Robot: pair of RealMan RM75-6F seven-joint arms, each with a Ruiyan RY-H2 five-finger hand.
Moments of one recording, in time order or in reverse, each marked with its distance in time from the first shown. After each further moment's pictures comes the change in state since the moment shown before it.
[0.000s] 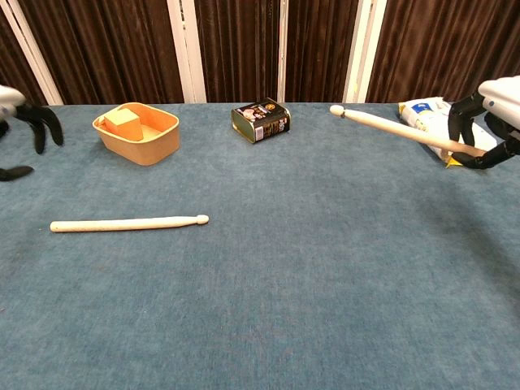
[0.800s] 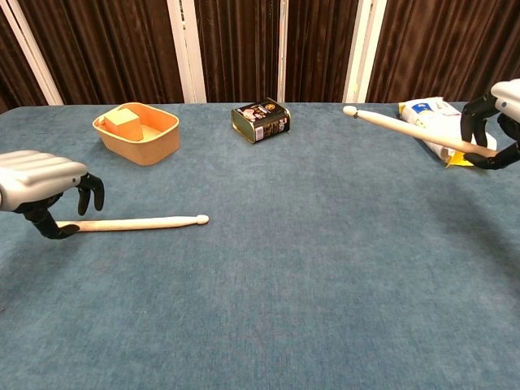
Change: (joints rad) left arm -0.132 -0.214 0.087 0.155 -0.247 -0.004 0.134; right arm -0.009 0.007 -0.003 0.023 0.018 -0.006 0.016
